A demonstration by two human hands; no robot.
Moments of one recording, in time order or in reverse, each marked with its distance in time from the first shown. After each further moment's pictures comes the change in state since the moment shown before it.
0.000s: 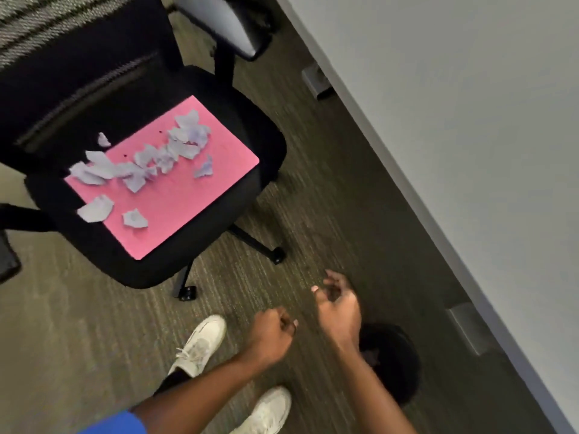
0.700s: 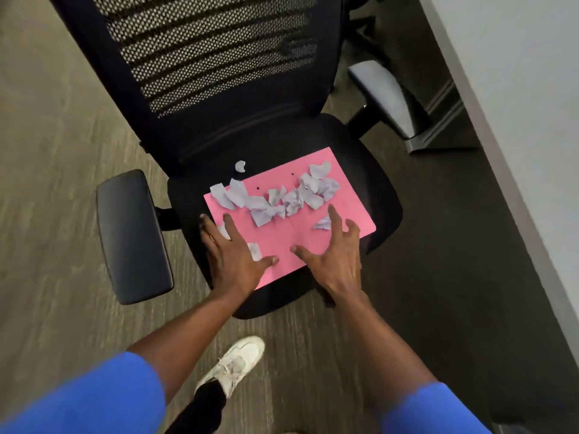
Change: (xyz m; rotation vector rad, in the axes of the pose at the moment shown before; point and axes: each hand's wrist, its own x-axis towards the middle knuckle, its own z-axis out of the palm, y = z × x) left_hand 0.065 -0.106 -0.285 -0.088 0.714 -0.304; right_hand 0.033 -0.249 0.194 -0.513 -0.278 -0.535
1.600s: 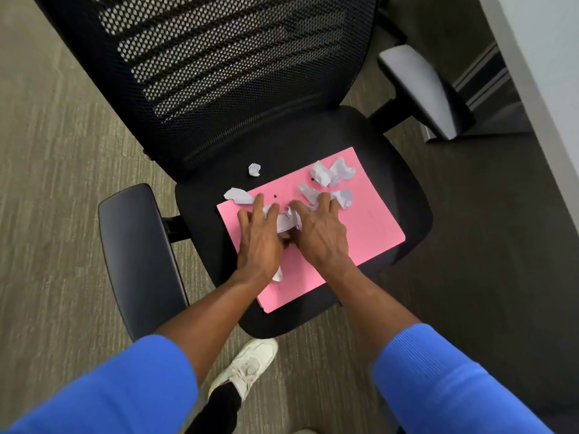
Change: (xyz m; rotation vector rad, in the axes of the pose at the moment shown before) left_hand 0.080 0.014 0.005 0.014 -0.036 0.298; right_hand 0.079 -0.064 0.061 -0.513 -0.055 -0.262
